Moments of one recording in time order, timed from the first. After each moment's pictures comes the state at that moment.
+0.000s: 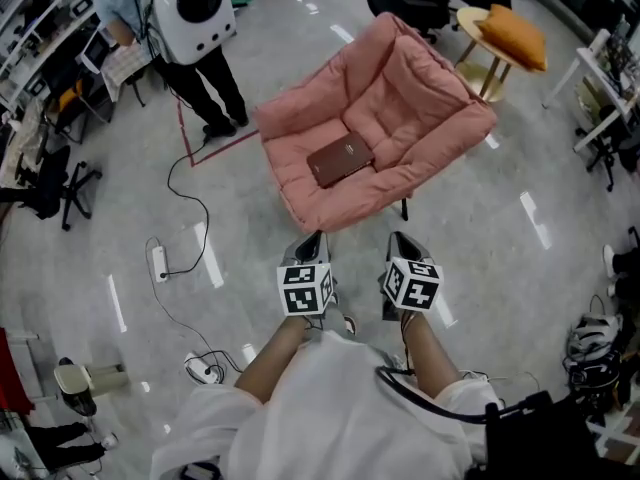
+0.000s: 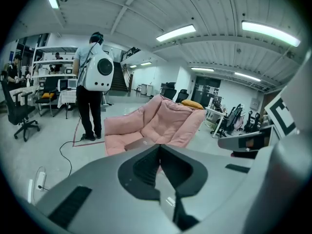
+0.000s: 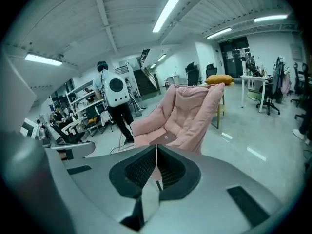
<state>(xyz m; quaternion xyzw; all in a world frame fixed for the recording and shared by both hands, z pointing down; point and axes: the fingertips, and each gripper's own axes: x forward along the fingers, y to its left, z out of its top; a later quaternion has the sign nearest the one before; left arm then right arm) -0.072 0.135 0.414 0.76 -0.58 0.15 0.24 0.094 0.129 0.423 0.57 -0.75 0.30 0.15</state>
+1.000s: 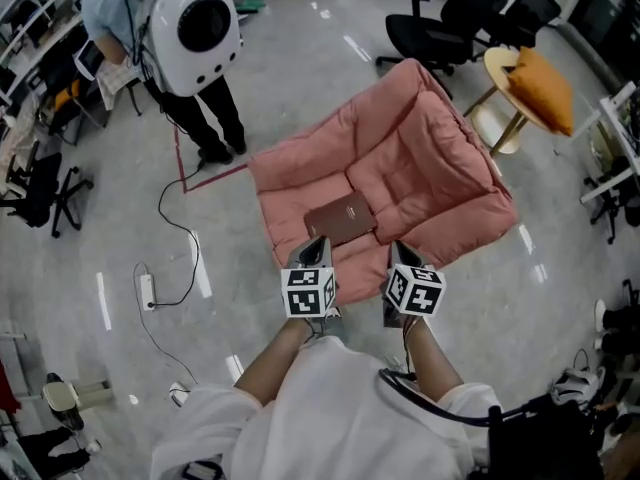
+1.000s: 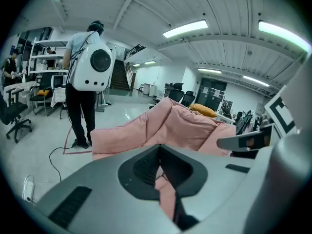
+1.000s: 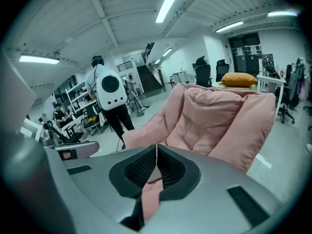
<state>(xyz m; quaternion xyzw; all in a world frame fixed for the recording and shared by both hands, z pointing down) -0.082 -0.114 0.424 0.75 -0.59 0.13 0.26 0.078 -0.125 0.427 0.54 -0.77 0.30 0.17</state>
